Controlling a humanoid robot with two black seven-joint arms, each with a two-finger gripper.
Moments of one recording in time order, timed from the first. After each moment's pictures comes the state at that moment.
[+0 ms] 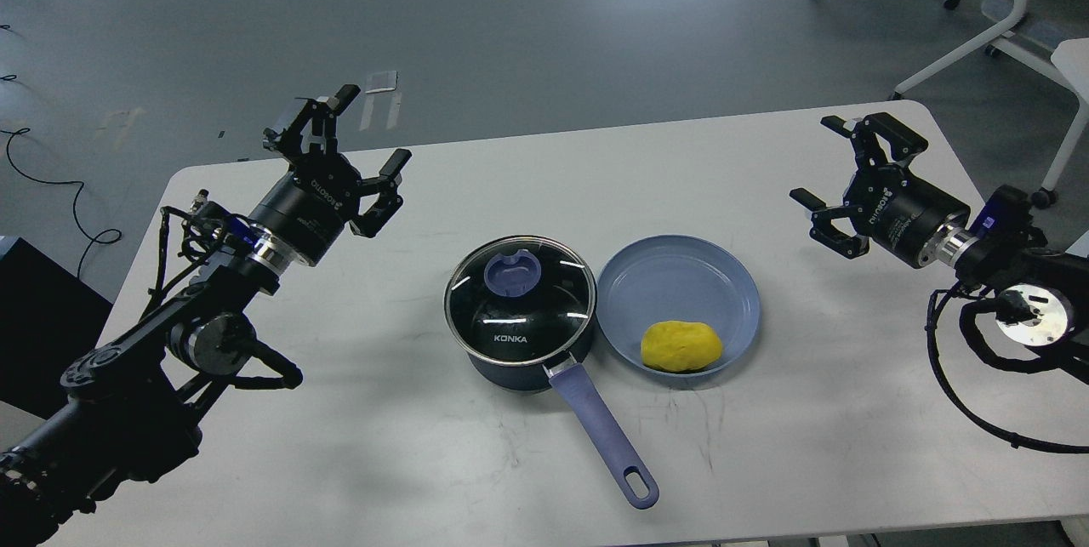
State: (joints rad) left arm -0.66 0.44 -0.61 -0.92 0.23 -0.45 -0.49; right arm 0.70 -0.57 0.21 0.82 0.03 0.47 0.49
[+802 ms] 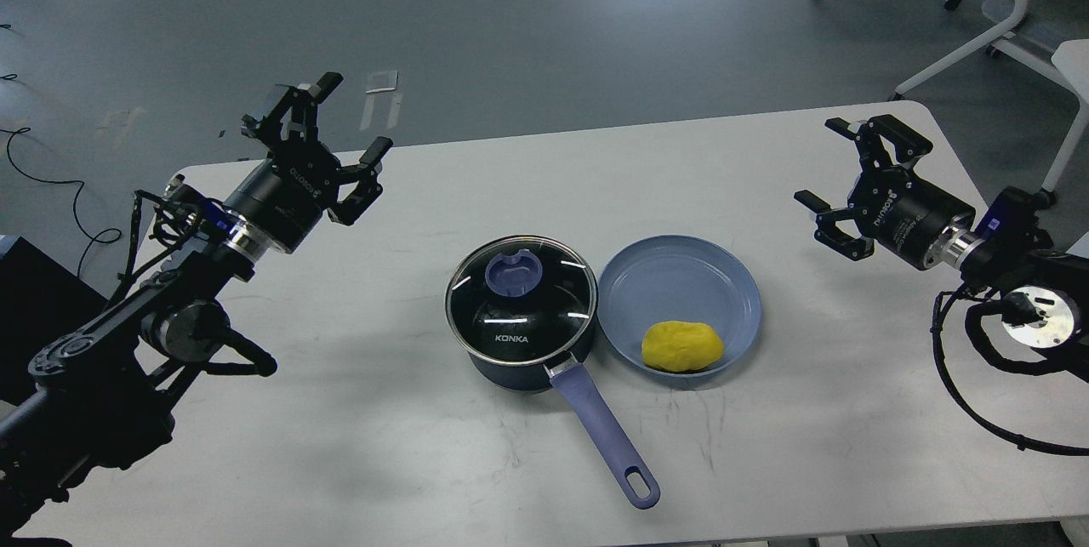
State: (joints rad) left arm -0.74 0.52 -0.61 -0.94 0.34 -0.49 -0.49; right arm 0.70 -0.59 0.21 0.83 0.03 0.47 0.49
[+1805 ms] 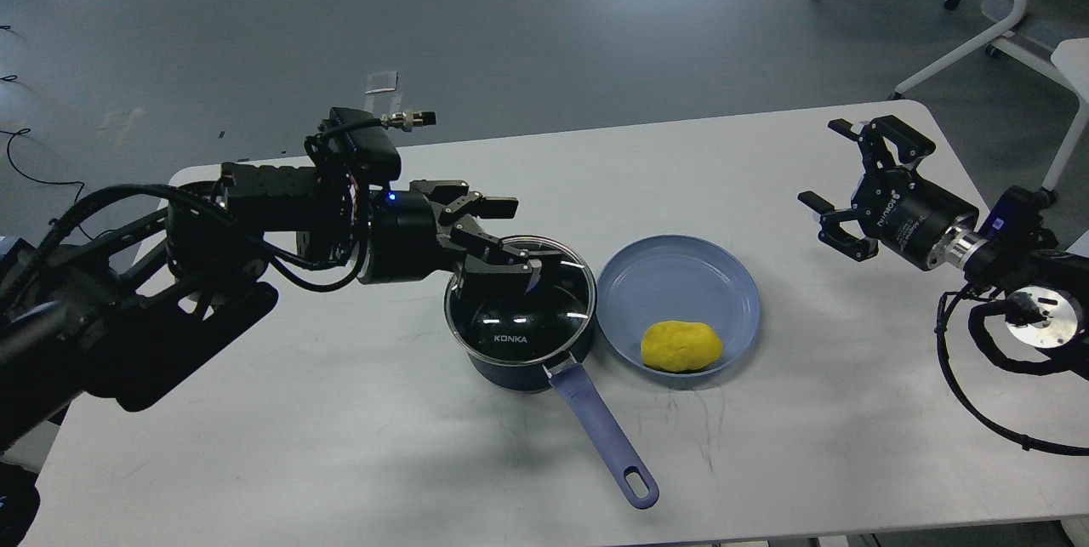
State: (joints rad) left arm -0.90 0.56 -0.49 -1.41 2.04 -0.43 -0.49; right arm 0.70 -0.59 0.20 0.82 0.02 0.47 0.49
